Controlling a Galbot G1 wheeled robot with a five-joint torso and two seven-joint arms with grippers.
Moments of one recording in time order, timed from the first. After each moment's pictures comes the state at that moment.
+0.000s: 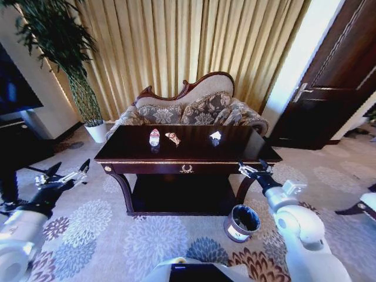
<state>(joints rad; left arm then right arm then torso) 1.76 -1.21 -1.31 -2.50 -0.87 0.43 0.04 -1.45 1.24 0.81 2.28 0.50 -0.47 0.02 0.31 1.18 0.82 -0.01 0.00</state>
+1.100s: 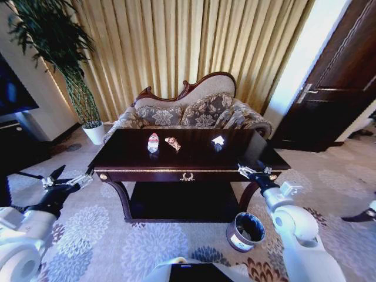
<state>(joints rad) 1.77 -1.22 -1.24 -2.50 -0.74 0.43 0.06 -1.44 1.26 0.81 2.21 0.50 -0.39 -0.03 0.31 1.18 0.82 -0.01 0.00</state>
